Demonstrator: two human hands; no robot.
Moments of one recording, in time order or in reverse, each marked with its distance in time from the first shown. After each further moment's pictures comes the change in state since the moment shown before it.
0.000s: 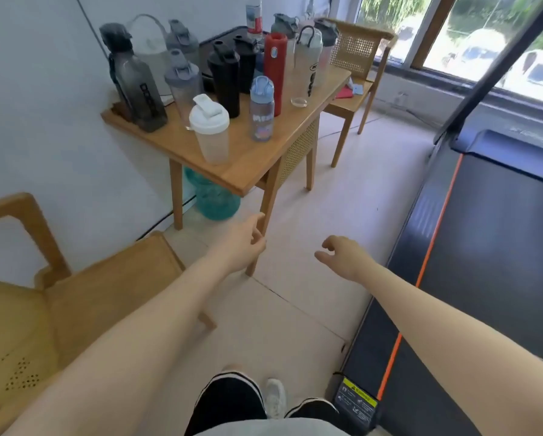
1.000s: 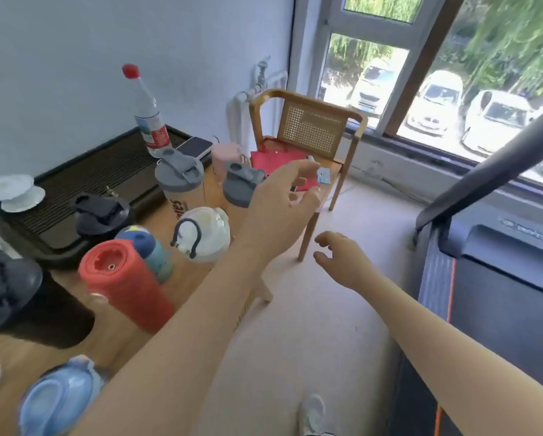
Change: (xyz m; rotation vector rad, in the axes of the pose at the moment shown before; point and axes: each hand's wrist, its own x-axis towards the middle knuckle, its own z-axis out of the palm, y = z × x) left_hand 0.603 0.272 -0.113 -0.397 0.355 0.383; right_hand 0.503 0.065 -0.395 0.060 0.250 -0.096
